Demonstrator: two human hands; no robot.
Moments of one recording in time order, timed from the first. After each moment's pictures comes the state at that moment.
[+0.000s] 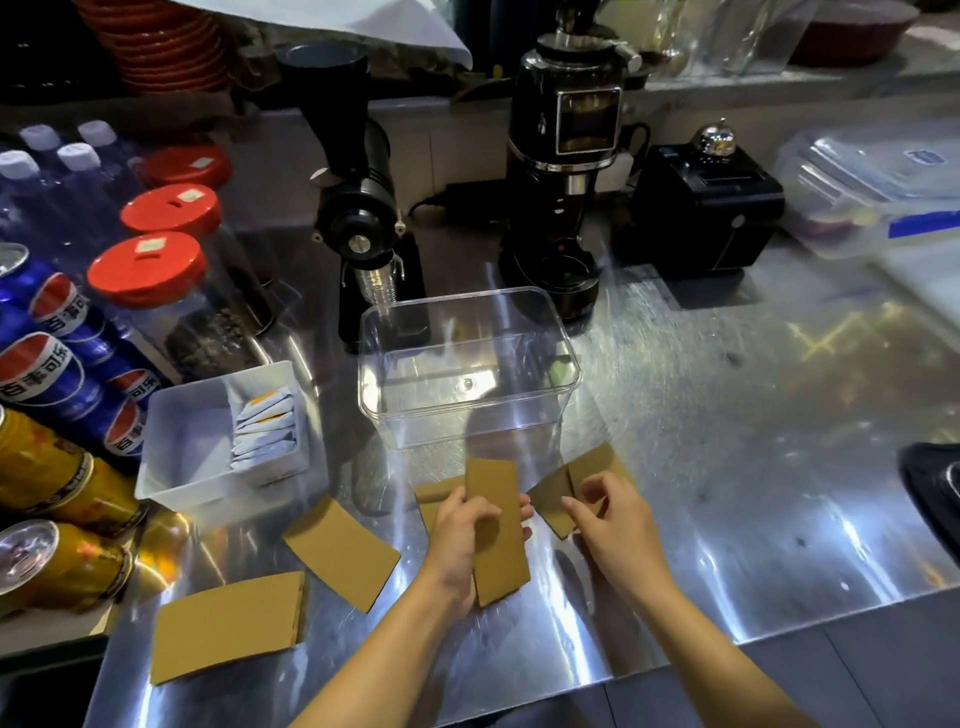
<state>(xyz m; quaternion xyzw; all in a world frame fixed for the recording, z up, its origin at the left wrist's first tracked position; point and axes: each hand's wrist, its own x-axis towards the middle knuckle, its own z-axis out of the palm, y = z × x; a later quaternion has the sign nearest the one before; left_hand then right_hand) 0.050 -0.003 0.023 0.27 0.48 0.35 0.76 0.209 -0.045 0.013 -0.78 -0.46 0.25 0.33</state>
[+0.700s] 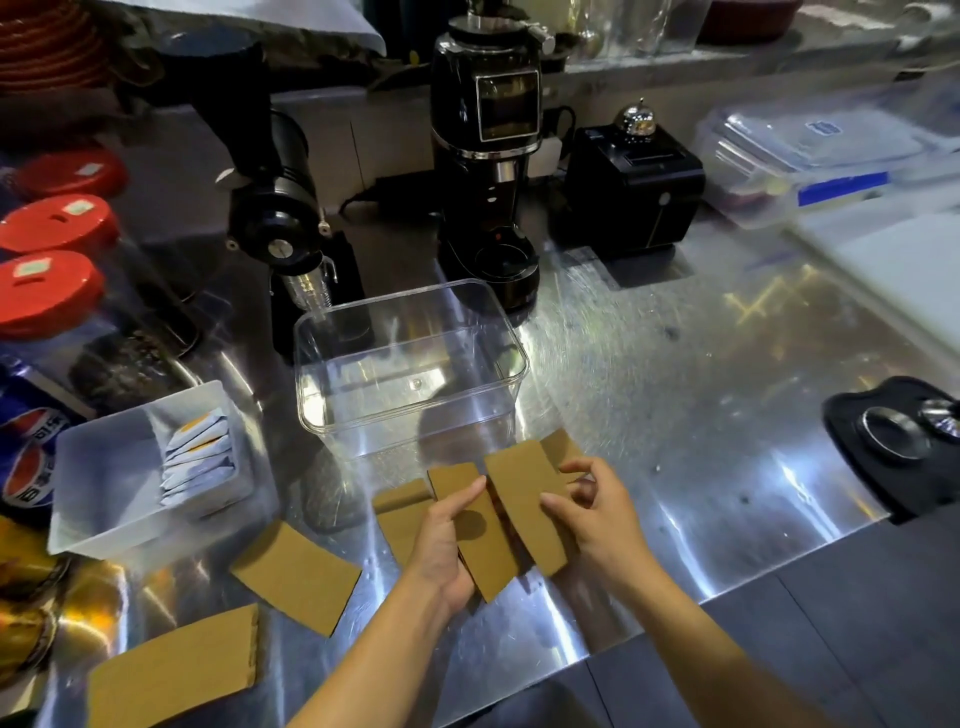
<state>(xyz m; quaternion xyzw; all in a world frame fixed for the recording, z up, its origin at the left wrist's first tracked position) 0.073 -0.001 0.014 0.13 0.38 0.28 0.87 0.217 -0.060 0.022 -0.69 -0.32 0.42 0.49</state>
